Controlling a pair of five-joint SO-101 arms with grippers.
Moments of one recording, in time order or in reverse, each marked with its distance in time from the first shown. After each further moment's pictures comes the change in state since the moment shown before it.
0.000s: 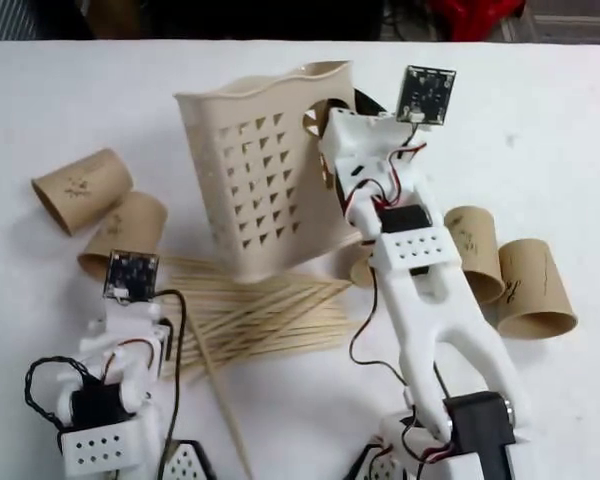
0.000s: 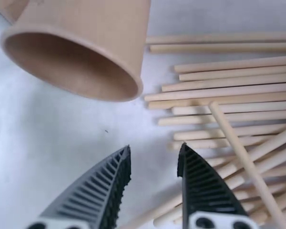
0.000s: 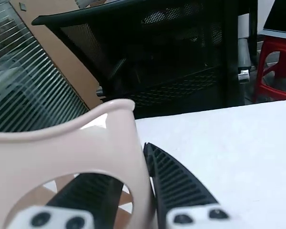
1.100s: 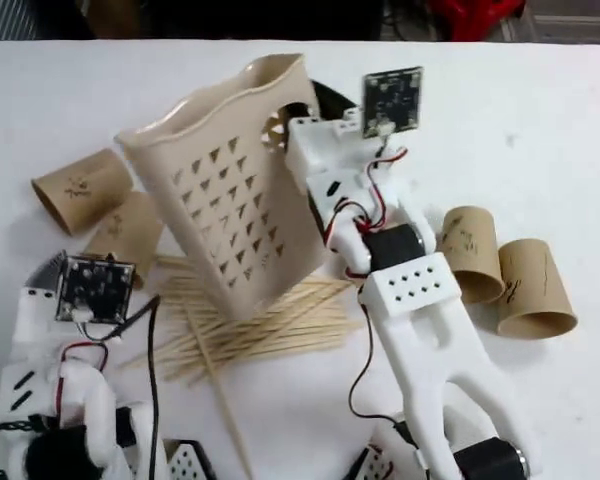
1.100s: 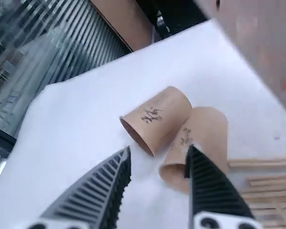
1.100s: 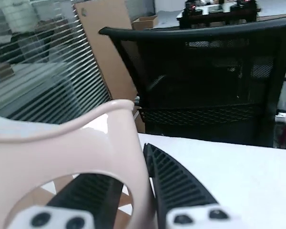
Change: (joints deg) left arm -5.5 1.0 -32.9 0.1 -13.3; right arm -9.0 -13.7 0.0 7.7 9.0
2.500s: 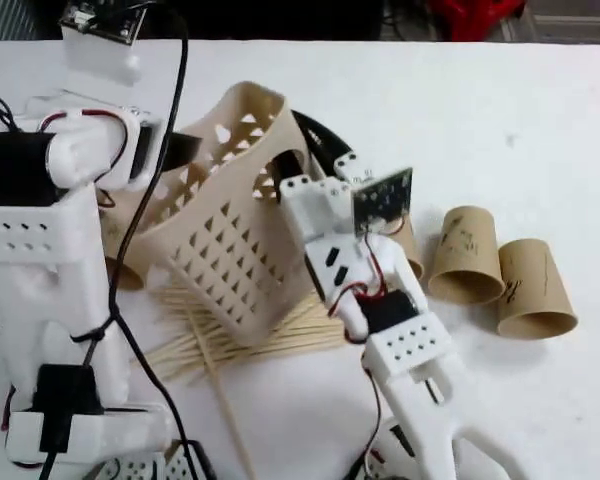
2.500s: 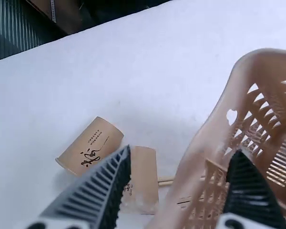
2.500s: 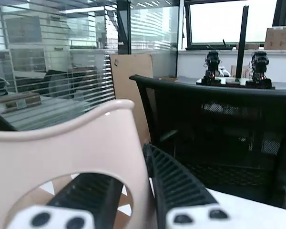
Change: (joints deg) left arm 18.5 93.6 -102.2 33.5 15.0; right arm -4.0 -16.4 28.4 -28.9 6.9
